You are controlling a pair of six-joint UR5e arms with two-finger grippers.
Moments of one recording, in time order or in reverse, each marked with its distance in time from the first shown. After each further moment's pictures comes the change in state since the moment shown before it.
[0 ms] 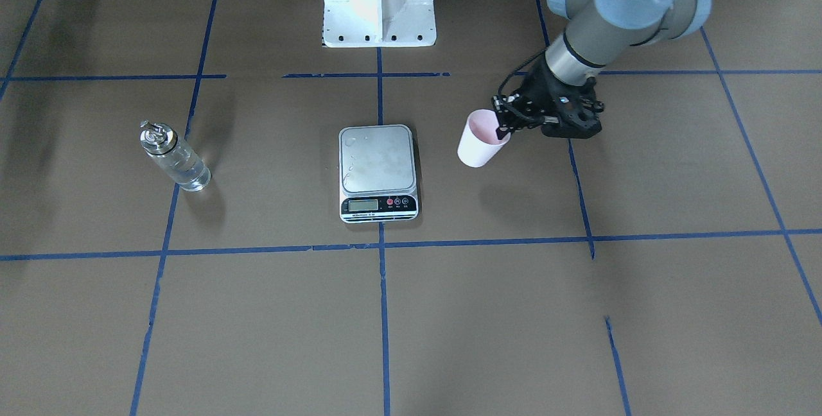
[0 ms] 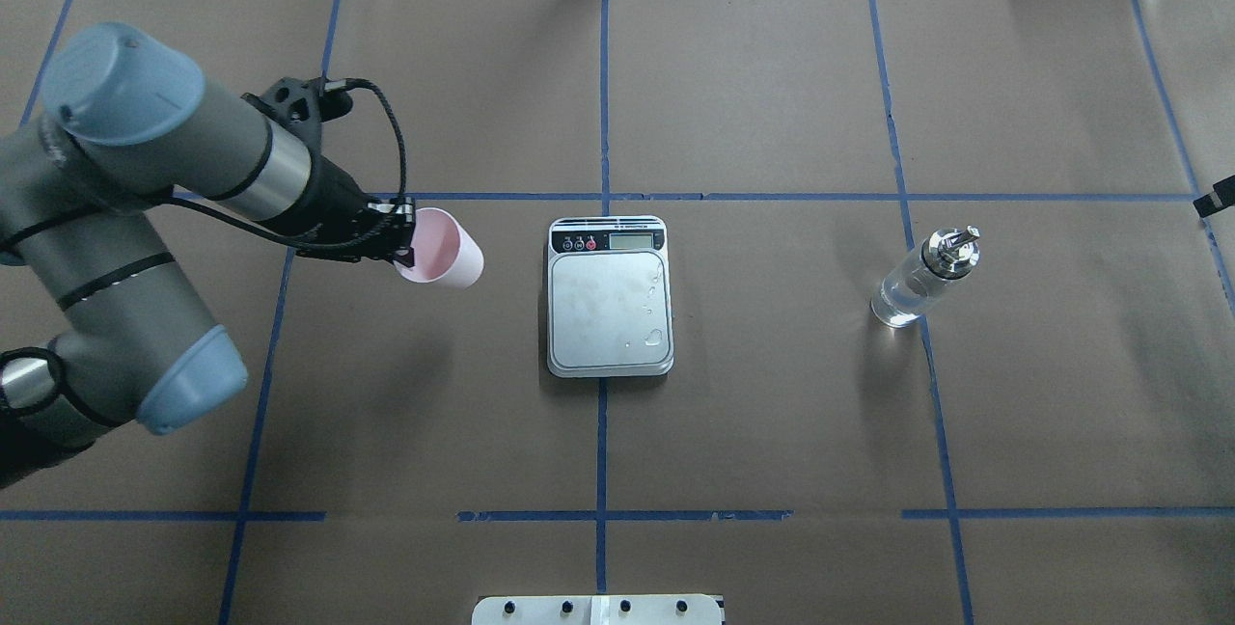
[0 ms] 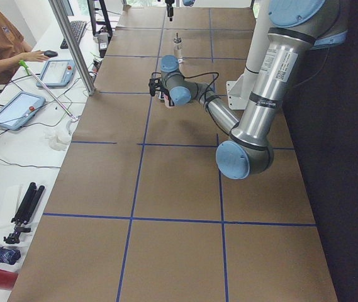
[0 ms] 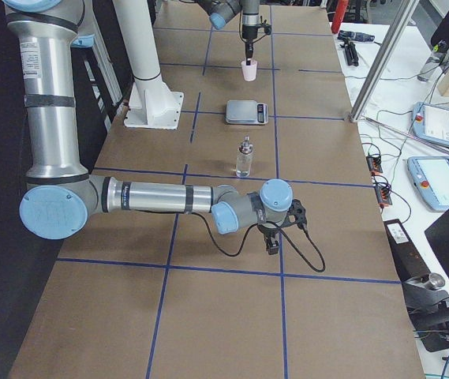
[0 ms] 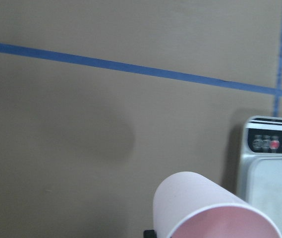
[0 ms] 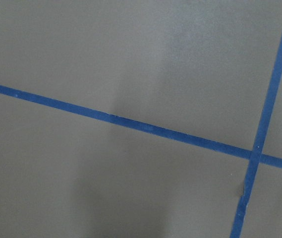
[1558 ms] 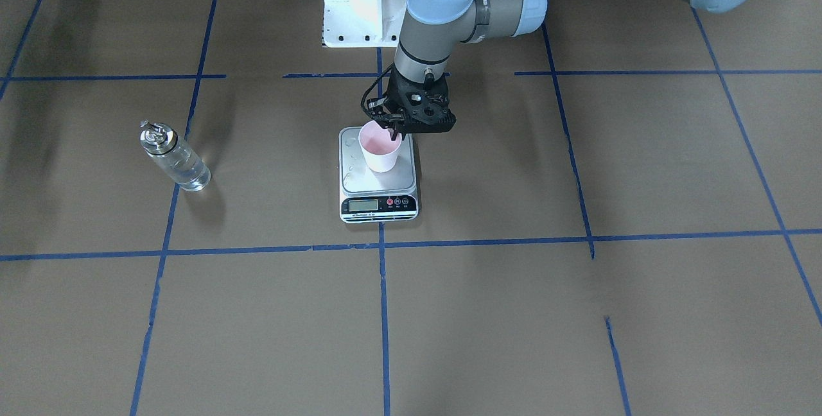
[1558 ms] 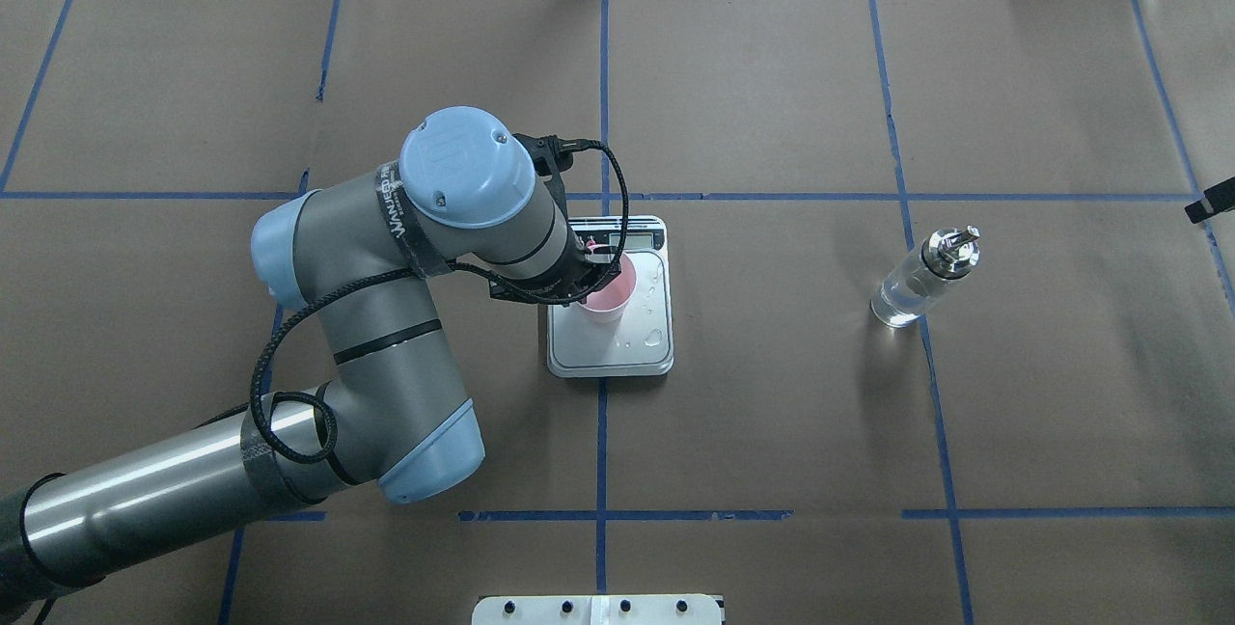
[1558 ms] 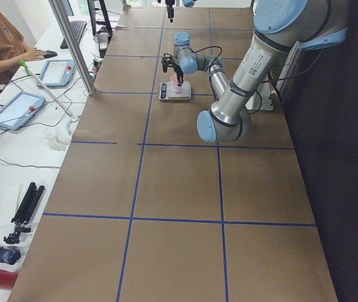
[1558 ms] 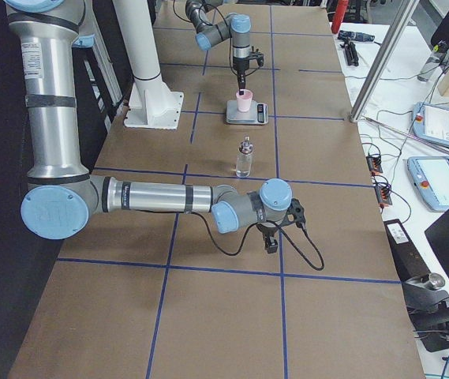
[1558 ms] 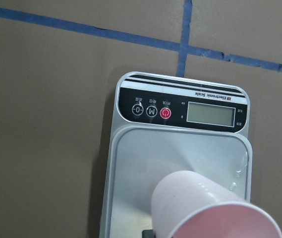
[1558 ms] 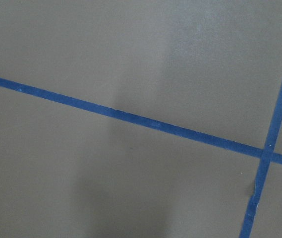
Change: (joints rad) left arm 0.192 -0.299 0.191 0.161 0.223 -0.060; right arm -0.016 -0.001 0.001 0.000 0.003 -0.001
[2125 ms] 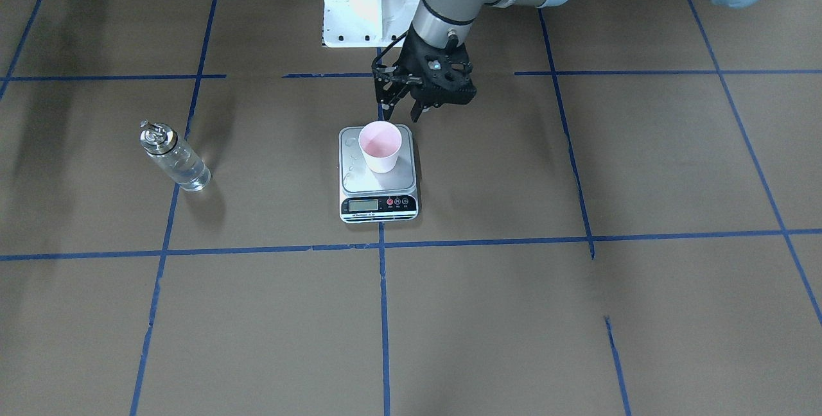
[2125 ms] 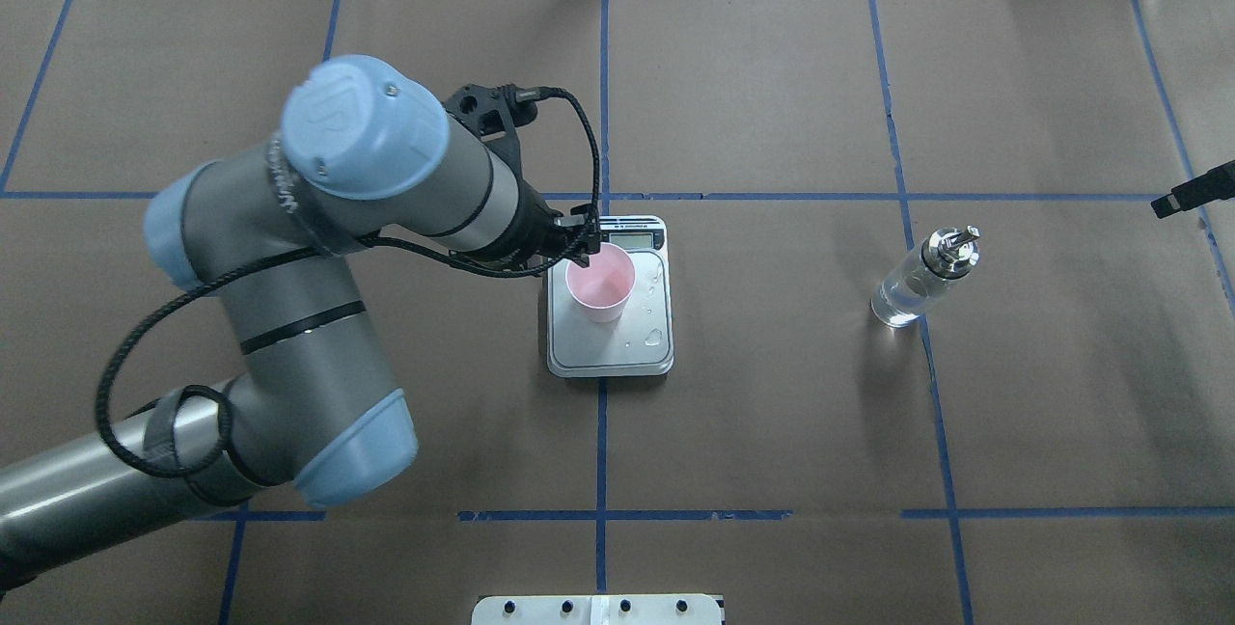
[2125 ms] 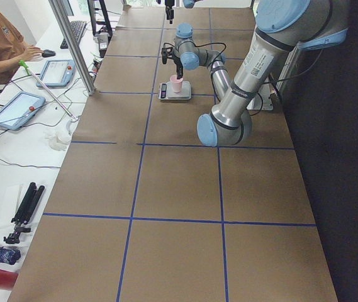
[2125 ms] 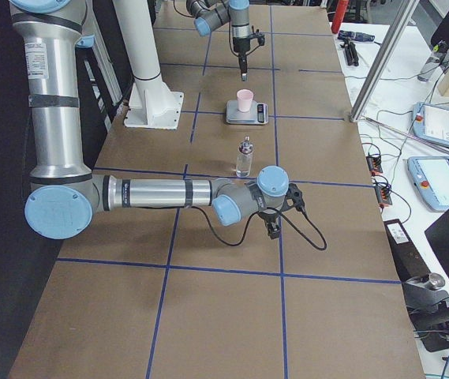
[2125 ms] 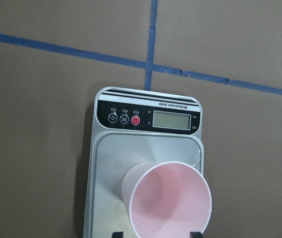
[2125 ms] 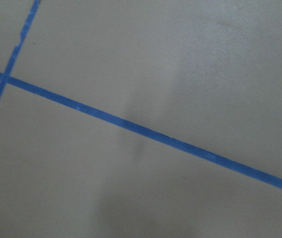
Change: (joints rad) left arm -0.085 0.089 -0.218 -0.015 -0.008 0.006; right arm -0.071 -0.015 0.052 0.190 -0.003 0.119
